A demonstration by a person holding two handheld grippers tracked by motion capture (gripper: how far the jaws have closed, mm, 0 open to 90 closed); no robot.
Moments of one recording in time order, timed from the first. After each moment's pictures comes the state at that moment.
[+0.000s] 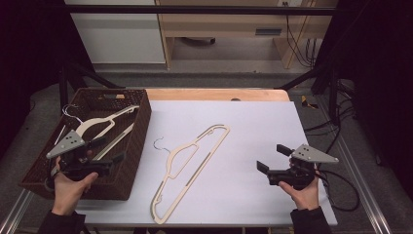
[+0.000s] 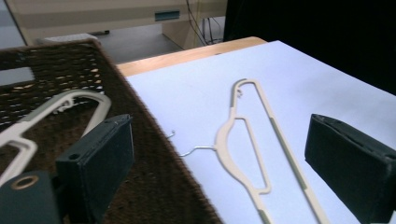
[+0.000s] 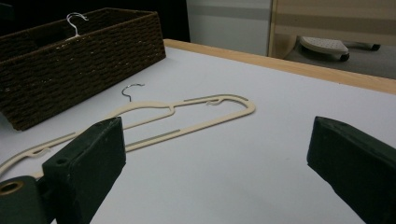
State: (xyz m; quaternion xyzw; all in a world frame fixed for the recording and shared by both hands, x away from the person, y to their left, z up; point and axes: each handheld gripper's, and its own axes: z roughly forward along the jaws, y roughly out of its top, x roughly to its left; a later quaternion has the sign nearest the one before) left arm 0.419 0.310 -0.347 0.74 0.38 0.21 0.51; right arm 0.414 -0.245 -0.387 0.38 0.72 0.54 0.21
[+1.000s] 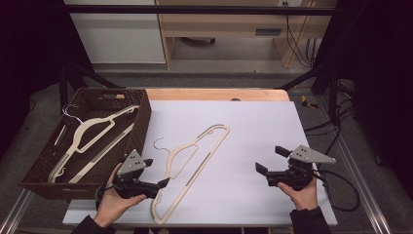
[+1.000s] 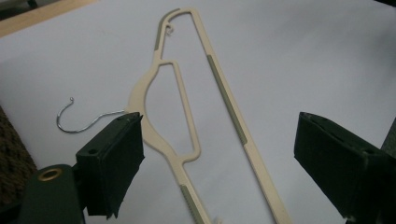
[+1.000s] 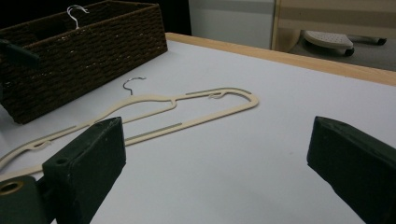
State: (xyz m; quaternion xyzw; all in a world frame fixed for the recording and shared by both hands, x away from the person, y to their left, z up) left arm 0.405 0.207 -0.393 0.84 0.32 0.15 0.42; right arm 0.416 -0.244 -0.393 0.38 0.73 0.53 0.20
